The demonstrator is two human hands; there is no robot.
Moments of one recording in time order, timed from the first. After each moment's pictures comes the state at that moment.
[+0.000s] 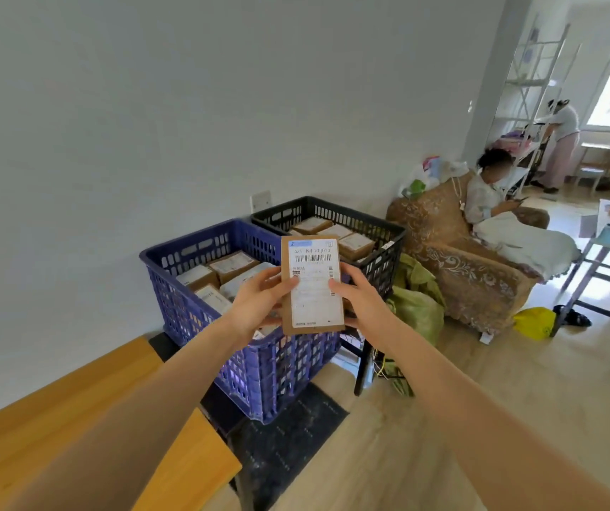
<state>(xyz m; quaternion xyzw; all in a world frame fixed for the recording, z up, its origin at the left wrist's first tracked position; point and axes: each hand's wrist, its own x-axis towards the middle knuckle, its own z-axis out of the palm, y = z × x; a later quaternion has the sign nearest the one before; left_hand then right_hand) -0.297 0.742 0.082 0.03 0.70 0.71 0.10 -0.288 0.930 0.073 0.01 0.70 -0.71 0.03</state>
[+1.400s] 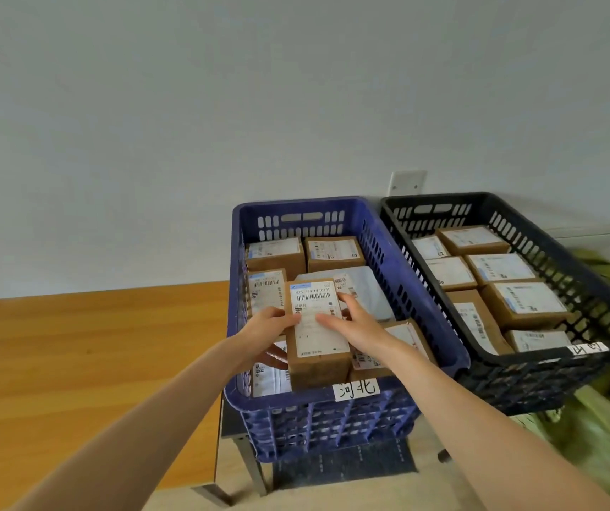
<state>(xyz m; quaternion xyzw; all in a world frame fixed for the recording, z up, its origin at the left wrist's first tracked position) -0.433 0.736 -0.009 -0.31 0.68 0.65 0.07 -0.552 0.886 -0.025 -0.23 0.76 -0.50 0.34</state>
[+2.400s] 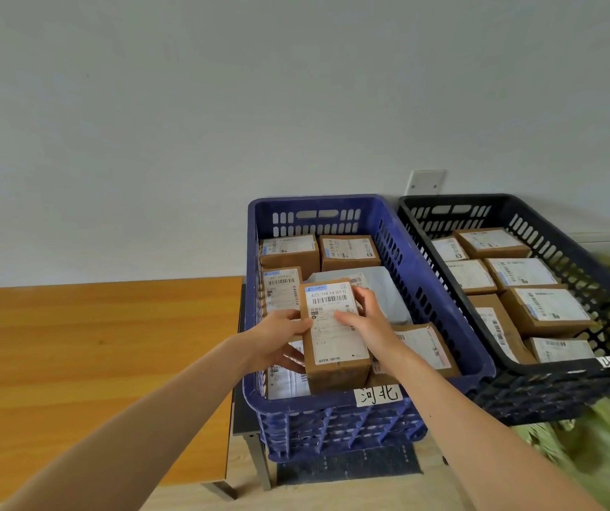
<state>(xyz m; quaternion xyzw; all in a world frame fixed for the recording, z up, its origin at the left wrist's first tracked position) -0.434 0.720 -0.018 -0.29 0.63 0.71 0.12 -0.542 0.872 -0.030 -0.19 0.71 -0.61 0.31</state>
